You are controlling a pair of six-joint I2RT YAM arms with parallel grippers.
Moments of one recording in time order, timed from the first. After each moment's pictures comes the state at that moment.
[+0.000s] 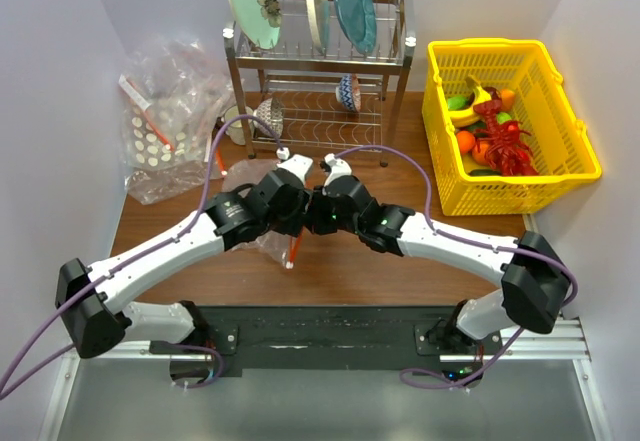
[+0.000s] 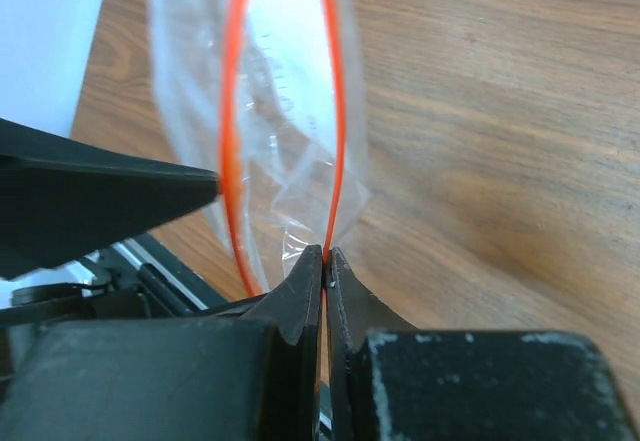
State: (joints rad) left arm -0.88 1.25 1.11 -0.70 -0.31 -0.39; right arm 0.95 1.45 0.99 -0.09 0.09 0.72
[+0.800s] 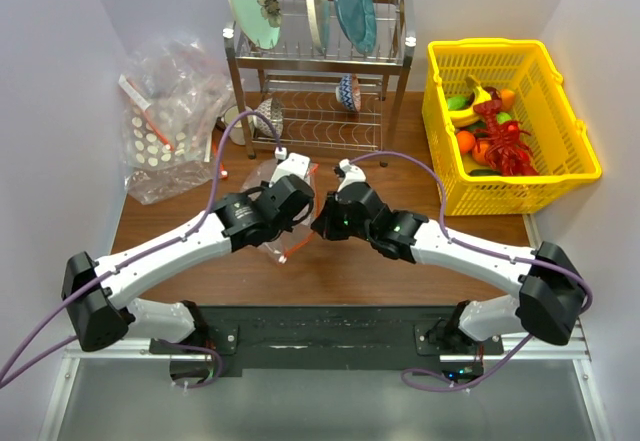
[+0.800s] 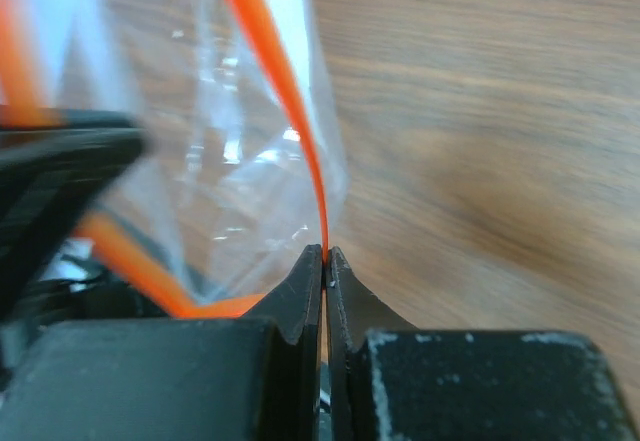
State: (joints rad) left arm -0.95 1.29 1.14 -0.78 -0.60 -0.45; right arm 0.94 1.35 0.92 -0.15 0.12 0.78
